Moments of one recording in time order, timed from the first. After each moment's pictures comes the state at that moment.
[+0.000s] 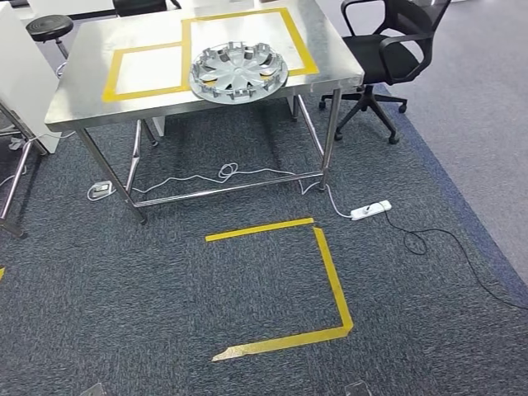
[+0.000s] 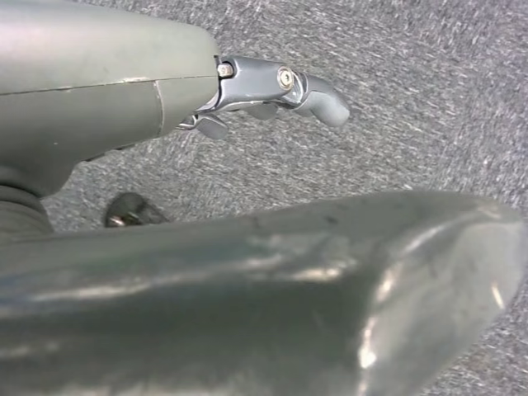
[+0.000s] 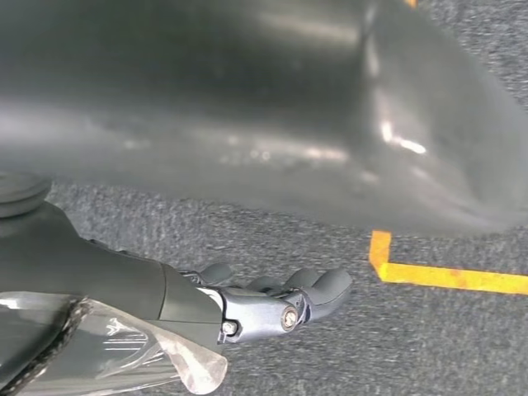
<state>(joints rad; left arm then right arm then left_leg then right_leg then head) 0.00 -0.28 0.64 -0.44 -0.10 0.28 -0.53 0.01 0.36 -0.95 -0.49 1.22 -0.24 -0.61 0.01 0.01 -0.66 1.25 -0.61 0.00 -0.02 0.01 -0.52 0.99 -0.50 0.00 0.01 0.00</state>
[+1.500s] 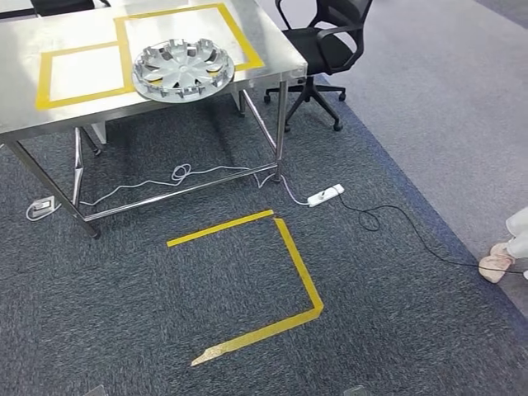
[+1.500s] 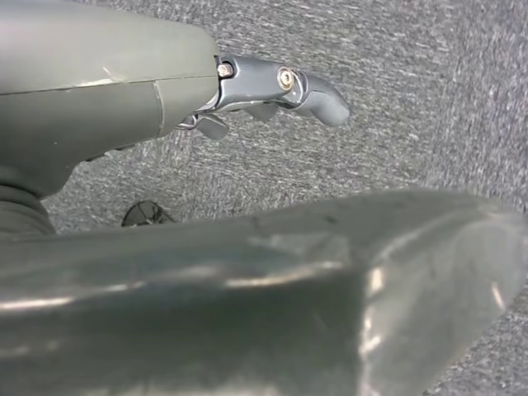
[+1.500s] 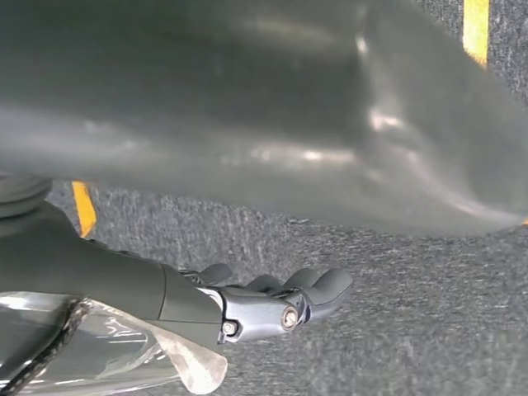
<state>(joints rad) 0.03 -0.27 0.54 -0.45 -0.01 0.31 -0.53 0.01 0.34 -0.98 -0.44 1.27 -0.32 -0.55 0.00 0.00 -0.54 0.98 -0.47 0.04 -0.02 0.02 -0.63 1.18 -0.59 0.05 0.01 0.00</state>
